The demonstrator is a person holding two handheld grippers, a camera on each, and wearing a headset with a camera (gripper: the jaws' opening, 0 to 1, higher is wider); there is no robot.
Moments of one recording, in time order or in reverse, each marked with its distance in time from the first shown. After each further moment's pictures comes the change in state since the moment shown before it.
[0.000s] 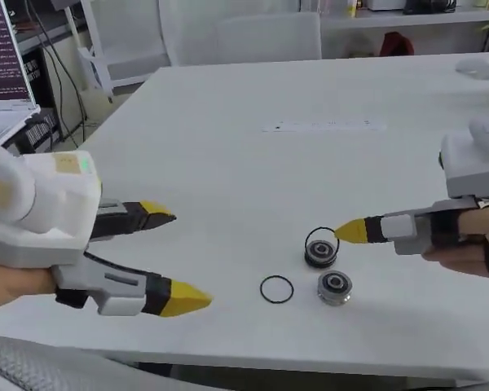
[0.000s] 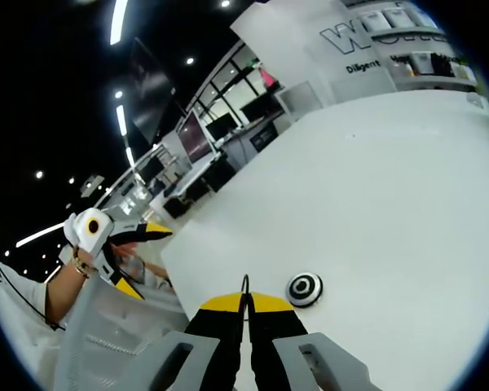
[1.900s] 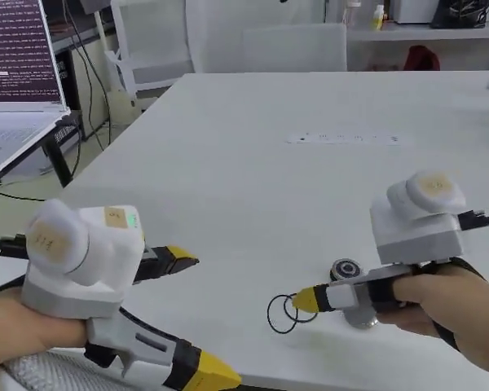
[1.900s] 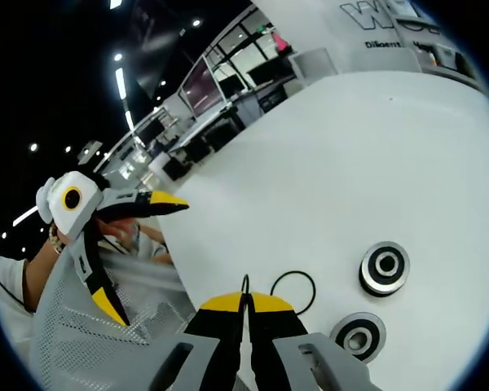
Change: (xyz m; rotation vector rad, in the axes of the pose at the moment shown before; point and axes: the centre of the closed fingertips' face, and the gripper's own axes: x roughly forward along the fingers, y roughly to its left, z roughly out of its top) left arm 0.014 -0.025 -0.030 -0.067 0.048 -0.091; right arm 0.082 0.034 -0.057 -0.061 0.212 -0.013
